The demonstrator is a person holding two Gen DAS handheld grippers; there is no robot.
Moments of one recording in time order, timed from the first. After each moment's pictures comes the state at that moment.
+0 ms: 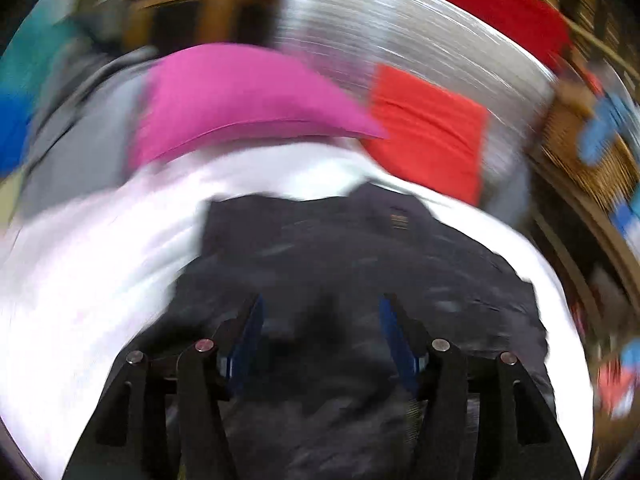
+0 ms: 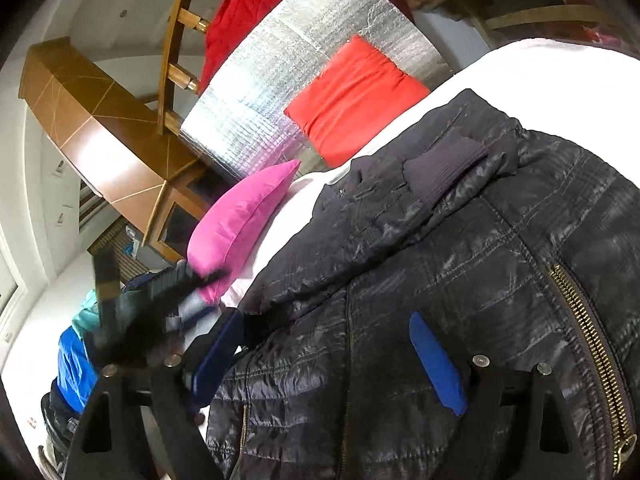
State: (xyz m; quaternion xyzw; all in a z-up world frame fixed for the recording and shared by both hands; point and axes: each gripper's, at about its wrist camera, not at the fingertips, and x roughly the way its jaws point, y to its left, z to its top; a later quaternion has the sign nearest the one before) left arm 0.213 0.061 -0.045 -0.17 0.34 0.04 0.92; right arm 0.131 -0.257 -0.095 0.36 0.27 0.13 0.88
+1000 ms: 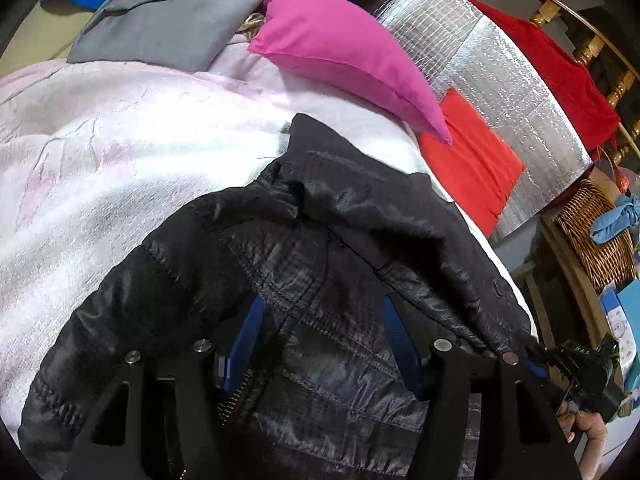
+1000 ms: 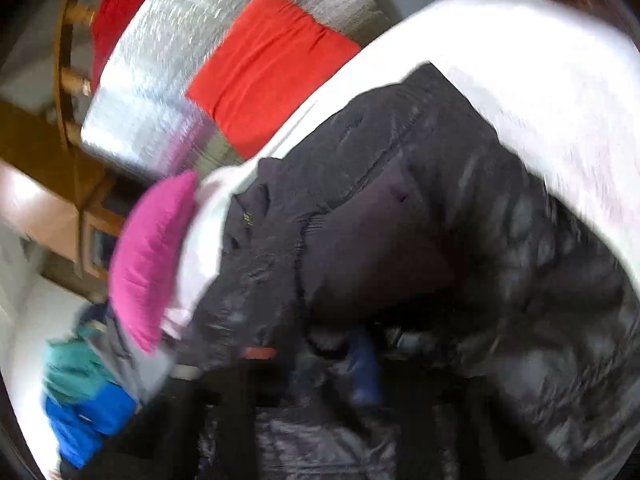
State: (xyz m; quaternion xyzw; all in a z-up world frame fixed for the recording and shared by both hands) left arm 0.181 0.108 -0.123 -0.32 0.35 0.04 0.88; right arm 0.294 -0.326 -0.103 0.35 0.42 0.04 0.84
